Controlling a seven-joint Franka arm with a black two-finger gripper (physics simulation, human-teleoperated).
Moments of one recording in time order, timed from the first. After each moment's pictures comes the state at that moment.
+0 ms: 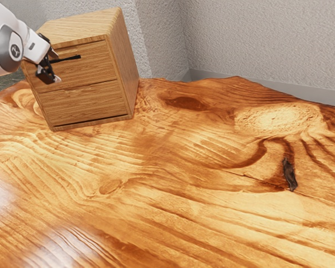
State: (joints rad) arm 0.66 0.61 -0.09 -0.81 -0.02 2.10 1.44
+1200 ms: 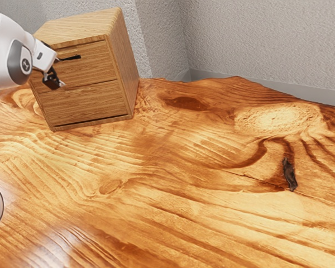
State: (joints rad) arm 0.66 0.67 -0.07 -0.82 0.00 2.24 1.37
